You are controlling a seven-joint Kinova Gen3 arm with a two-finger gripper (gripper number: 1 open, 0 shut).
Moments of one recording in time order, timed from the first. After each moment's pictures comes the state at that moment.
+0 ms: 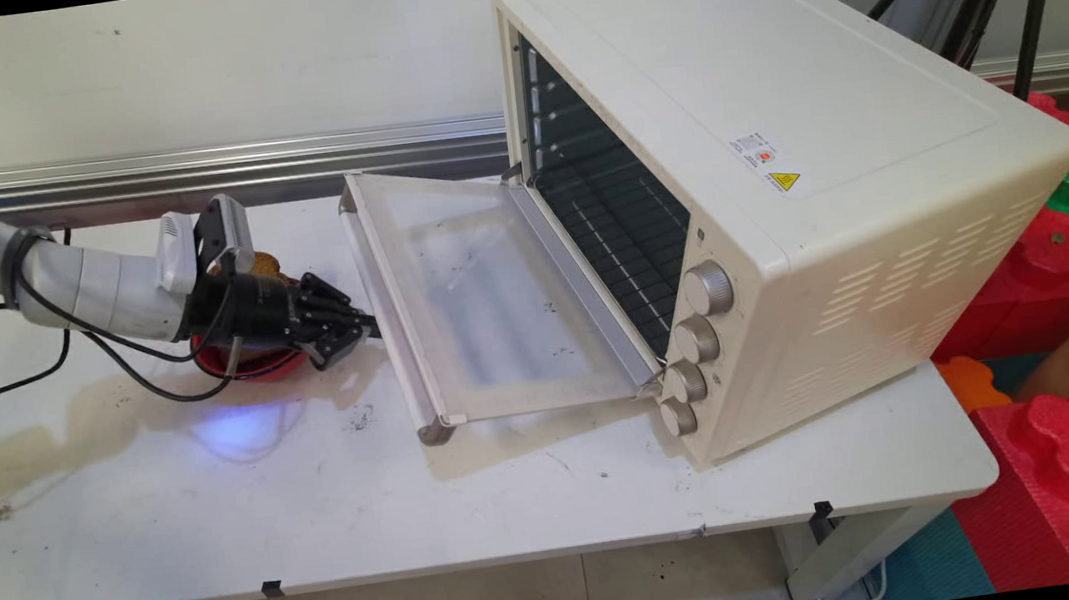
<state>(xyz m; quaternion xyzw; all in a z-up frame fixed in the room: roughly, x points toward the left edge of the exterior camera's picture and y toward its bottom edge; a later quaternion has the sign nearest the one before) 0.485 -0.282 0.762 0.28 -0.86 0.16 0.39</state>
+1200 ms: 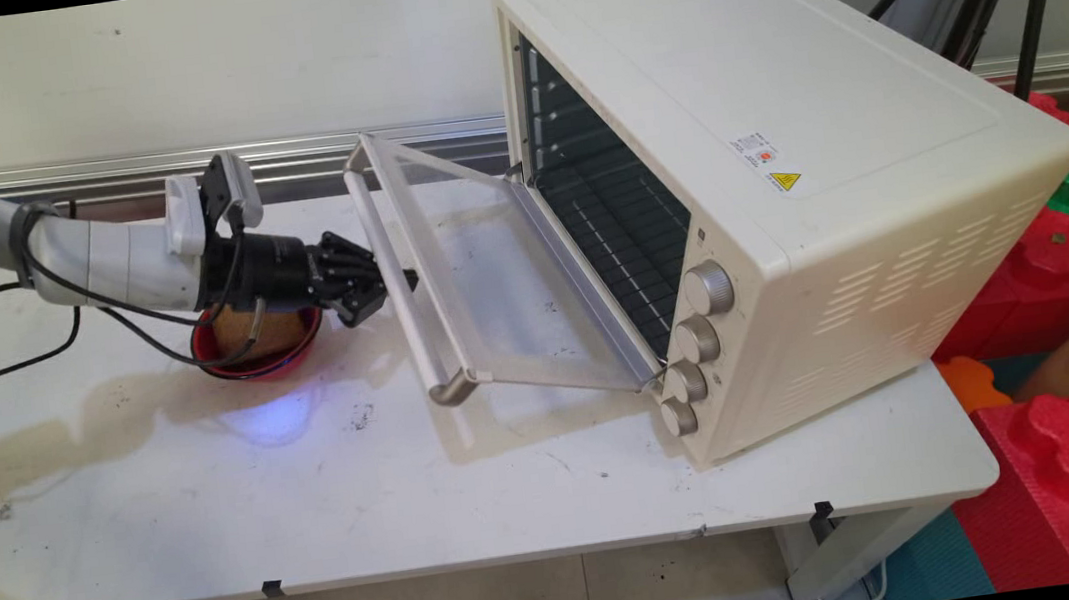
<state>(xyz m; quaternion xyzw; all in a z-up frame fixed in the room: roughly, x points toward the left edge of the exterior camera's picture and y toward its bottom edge) 0.461 -0.292 0.788 0.29 -0.82 0.19 0.45</state>
